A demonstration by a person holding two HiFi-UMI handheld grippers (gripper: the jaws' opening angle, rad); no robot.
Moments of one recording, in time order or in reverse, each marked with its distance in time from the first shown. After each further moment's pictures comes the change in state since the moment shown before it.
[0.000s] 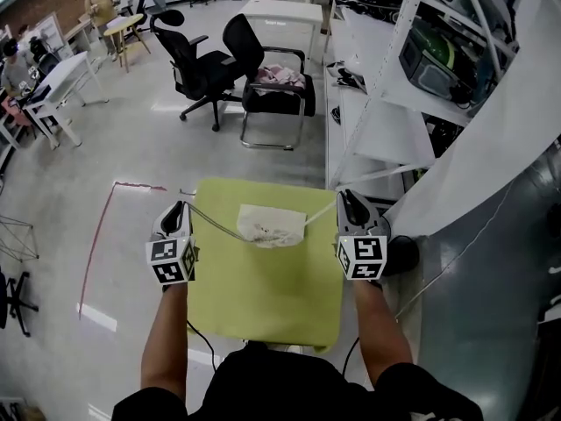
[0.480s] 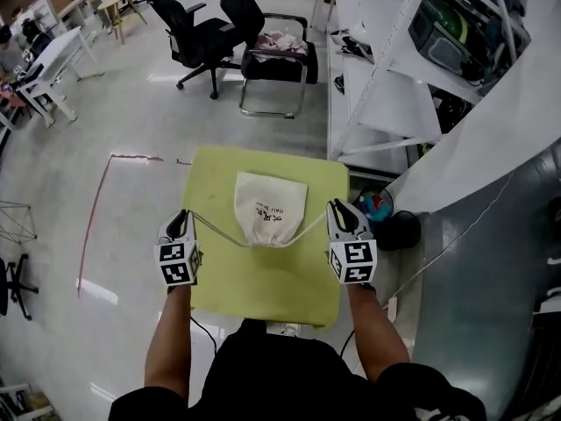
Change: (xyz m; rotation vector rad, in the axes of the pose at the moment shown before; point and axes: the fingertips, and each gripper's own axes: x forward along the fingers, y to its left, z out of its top) left arm -0.019 -0.020 -0.113 0.001 0.222 0.000; right arm -0.029 0.042 -0.099 0.066 0.194 0.091
